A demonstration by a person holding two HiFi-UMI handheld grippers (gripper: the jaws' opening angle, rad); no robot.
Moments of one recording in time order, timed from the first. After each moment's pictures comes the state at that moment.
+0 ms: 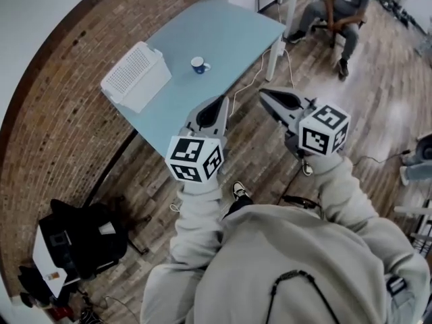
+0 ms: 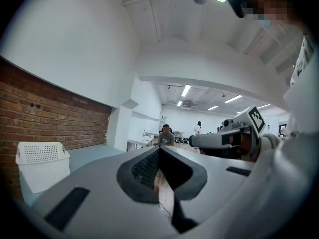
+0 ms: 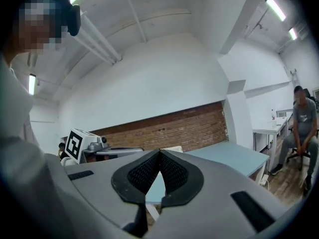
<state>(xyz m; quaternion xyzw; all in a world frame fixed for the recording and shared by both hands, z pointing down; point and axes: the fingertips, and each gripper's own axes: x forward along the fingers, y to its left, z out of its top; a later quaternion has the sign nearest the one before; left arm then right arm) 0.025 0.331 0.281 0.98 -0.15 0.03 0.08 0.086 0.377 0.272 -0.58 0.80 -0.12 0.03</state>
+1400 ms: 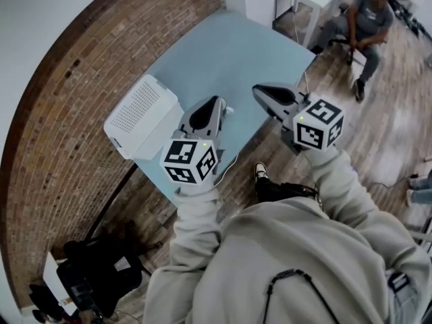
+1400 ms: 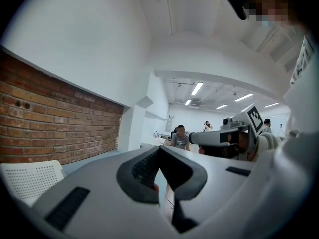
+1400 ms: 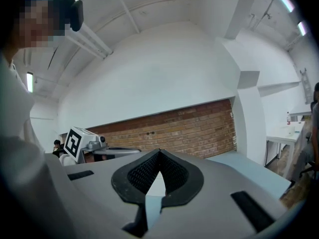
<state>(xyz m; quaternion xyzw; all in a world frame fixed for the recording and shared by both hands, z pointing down) 0.109 0.033 0.290 0.98 -0.18 0.03 0.08 0.180 0.075 0.278 -0.57 0.82 -0.11 0.02</state>
